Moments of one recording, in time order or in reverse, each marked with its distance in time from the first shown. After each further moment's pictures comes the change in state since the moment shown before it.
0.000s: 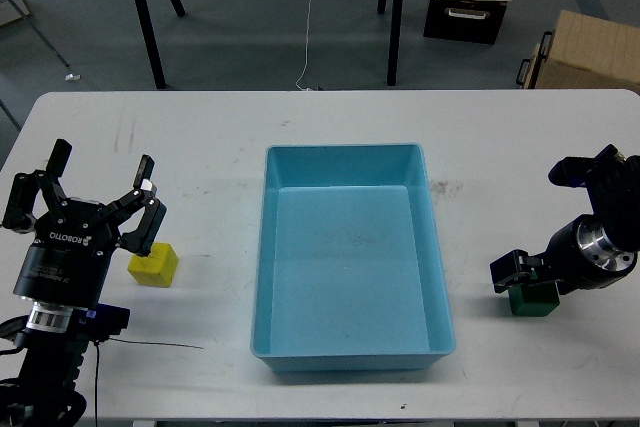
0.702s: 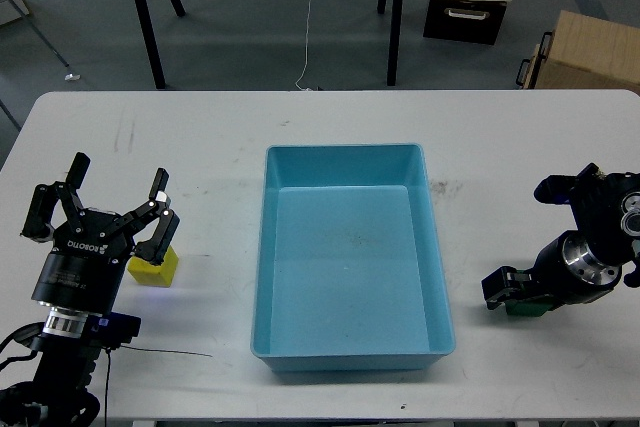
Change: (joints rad) left arm -0.010 -0.019 0.027 0.052 0.009 0.000 0.001; right arm -0.045 0.069 0.007 -0.037 -0.014 0.000 0.000
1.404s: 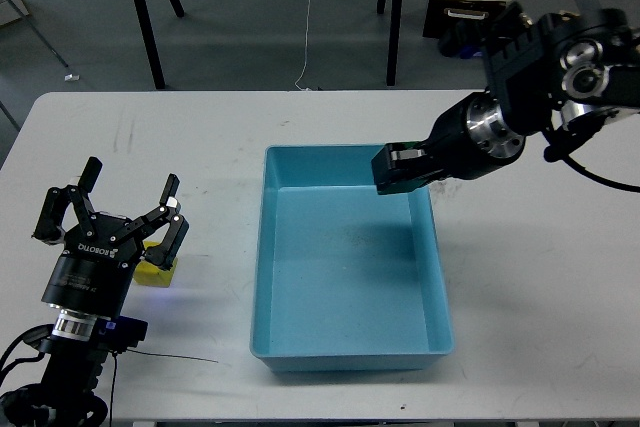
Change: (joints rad) left arm -0.001 -0.002 0.010 0.012 0.016 0.000 -0.003; right arm 0.449 0.327 0.041 -0.026 0.234 0.000 0.000
